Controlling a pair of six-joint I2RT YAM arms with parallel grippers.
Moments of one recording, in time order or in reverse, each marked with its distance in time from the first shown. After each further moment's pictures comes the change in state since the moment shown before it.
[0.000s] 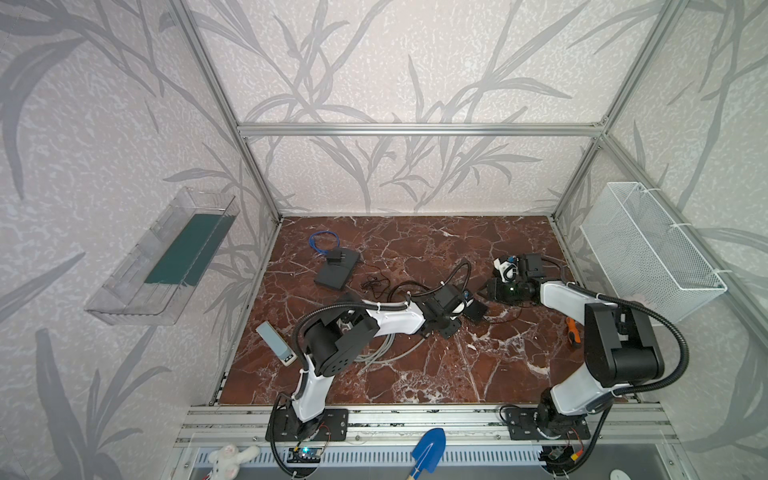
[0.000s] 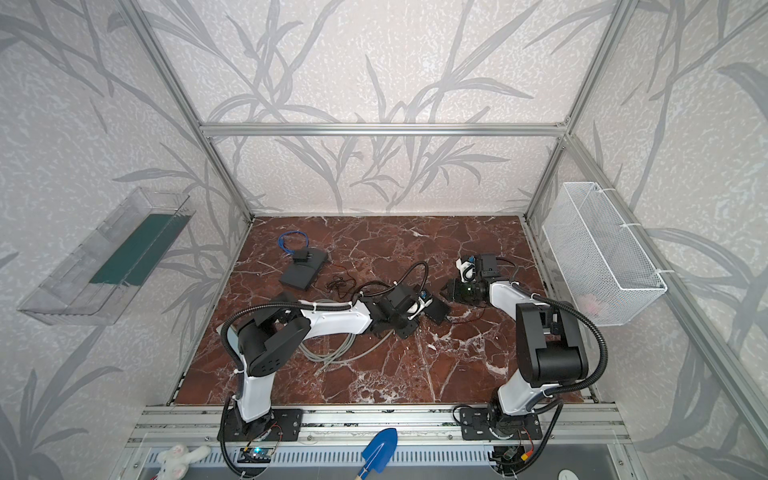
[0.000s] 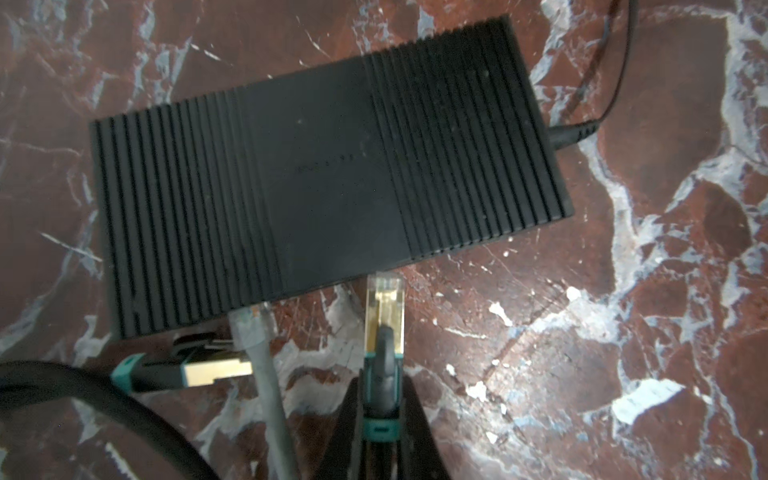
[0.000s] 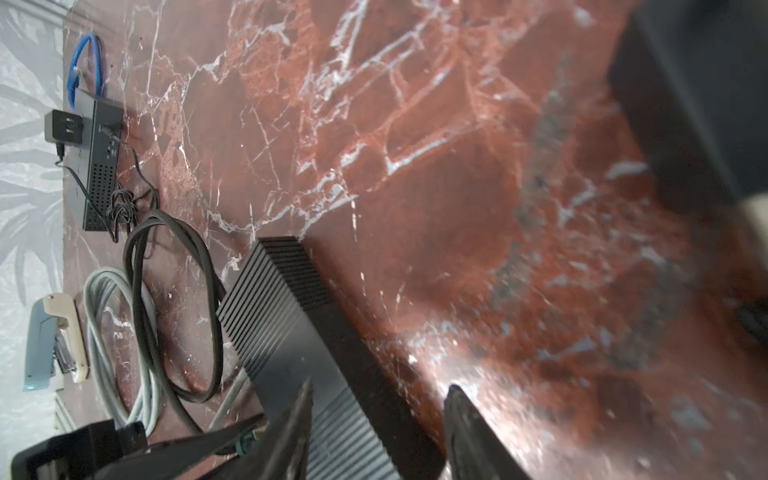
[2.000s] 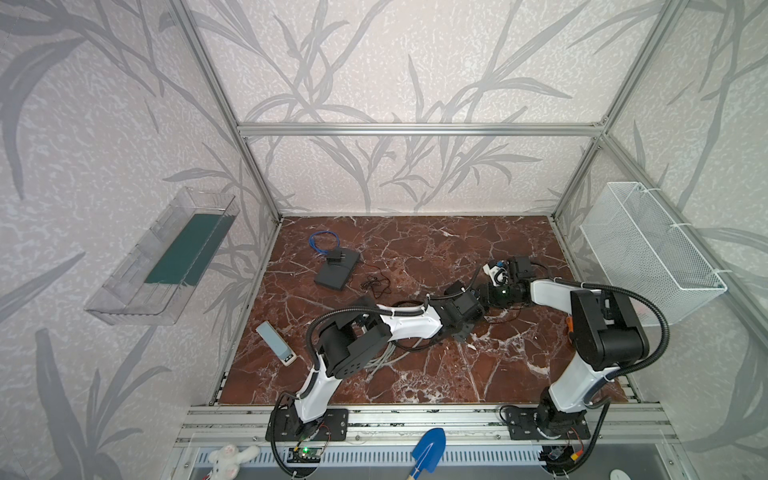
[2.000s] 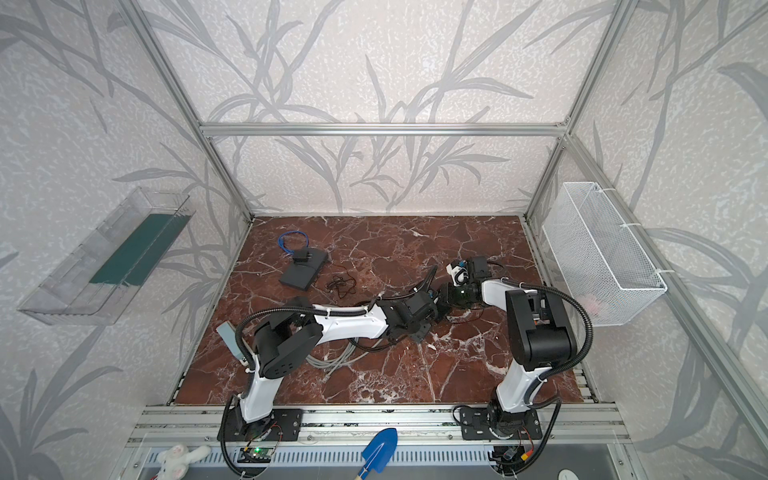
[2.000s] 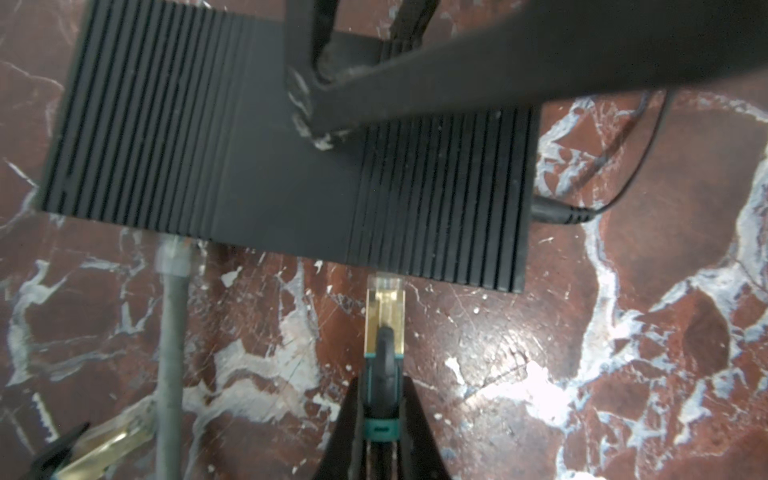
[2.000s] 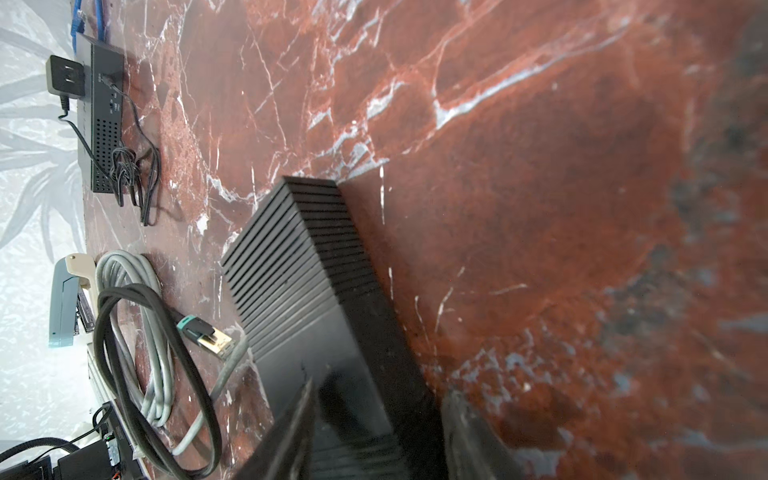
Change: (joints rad) left arm -0.073 0.082 0.153 -0.138 -0.137 -0.282; right arm 0.023 0.110 0.008 0.021 -0.099 0.015
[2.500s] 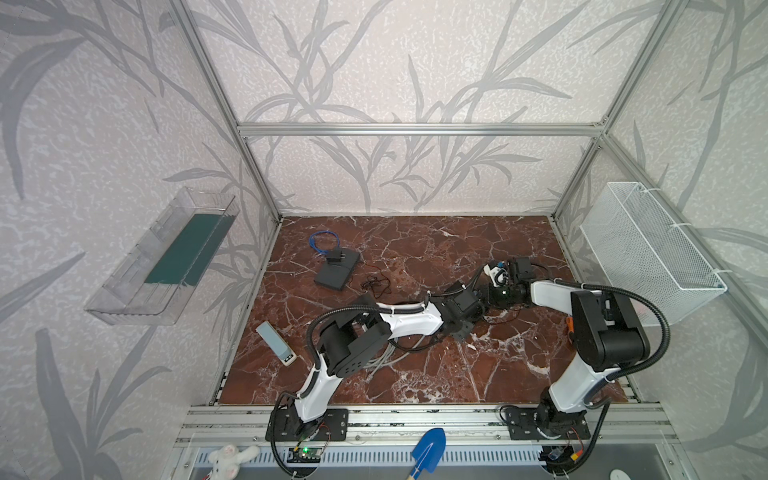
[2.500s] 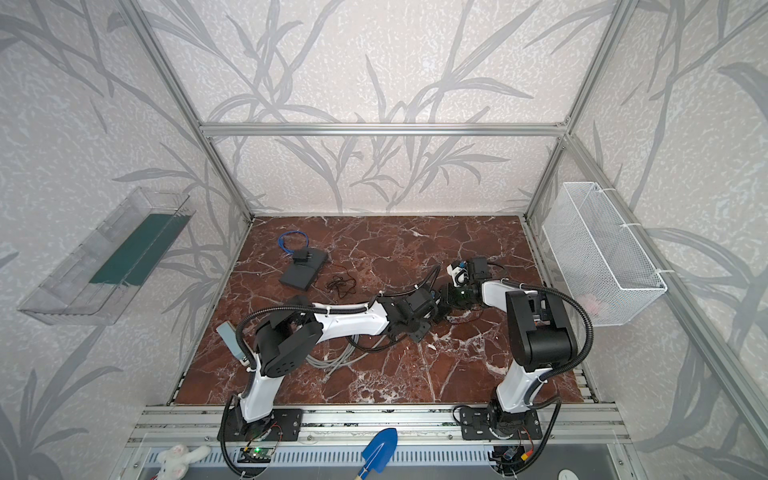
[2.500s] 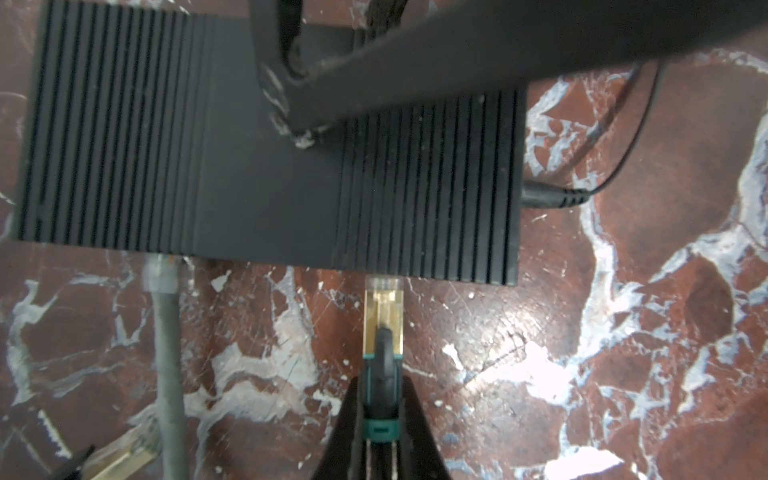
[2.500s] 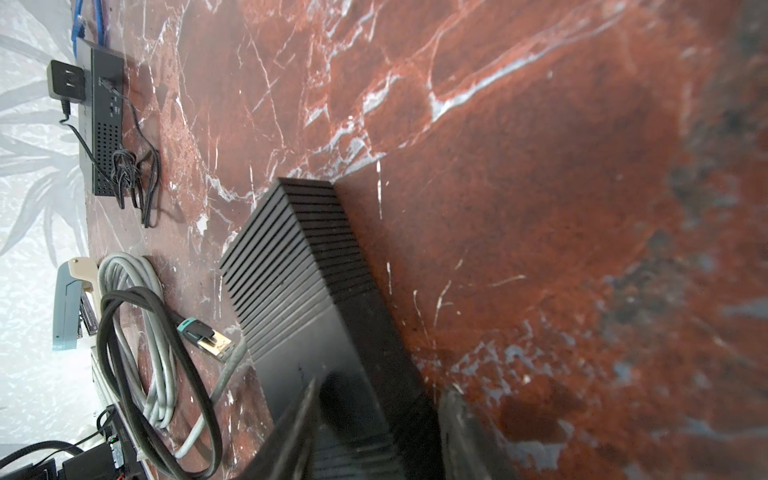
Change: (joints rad) left arm 0.012 0.013 0.044 -0.074 0.058 0.074; right arm 0.001 -0.008 -0.020 0.024 -0.002 0.029
